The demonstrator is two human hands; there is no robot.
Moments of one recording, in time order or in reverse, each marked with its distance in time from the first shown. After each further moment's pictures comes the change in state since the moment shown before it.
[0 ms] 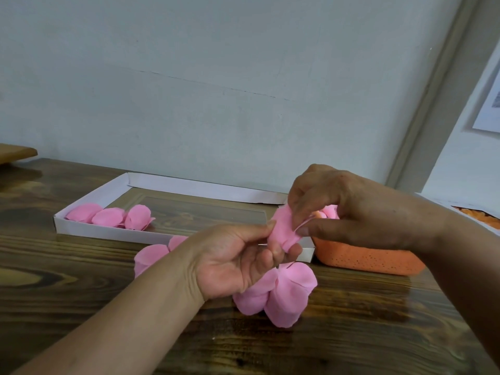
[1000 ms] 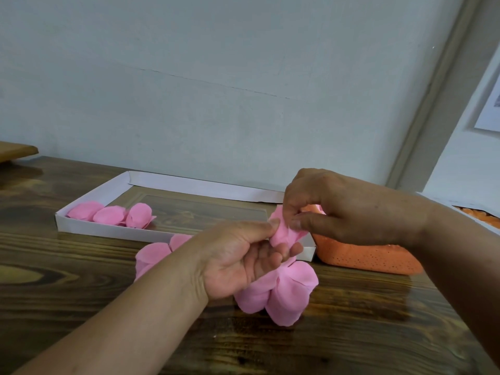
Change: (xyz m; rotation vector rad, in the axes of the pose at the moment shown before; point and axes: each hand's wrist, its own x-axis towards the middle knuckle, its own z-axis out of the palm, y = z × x) left_hand -0.001 -0.006 0.003 0.205 0.101 0.166; right_hand 0.012 -0.010 0.001 -0.053 -0.095 0.068
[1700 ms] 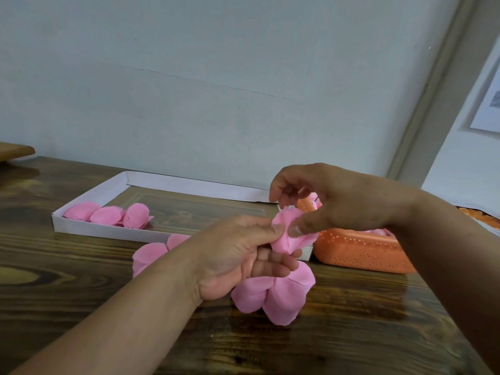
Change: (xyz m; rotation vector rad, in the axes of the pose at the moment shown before) left_hand -0.008 -0.001 0.008 0.275 -0.035 0.130; right_hand 0.007 0.012 -0.003 0.305 -0.003 0.169
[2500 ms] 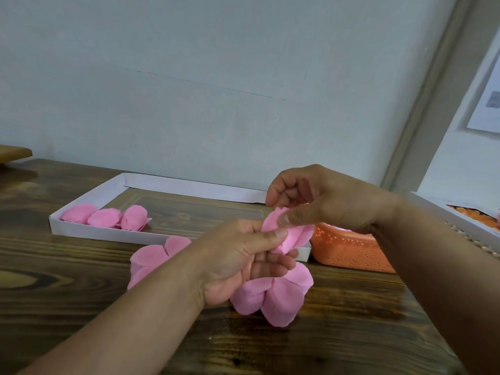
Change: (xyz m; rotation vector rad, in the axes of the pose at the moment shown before) left_hand -0.001 -0.003 0.003 0.025 0.044 0.013; right_hand 0.005 0.012 0.010 0.418 0.036 0.029
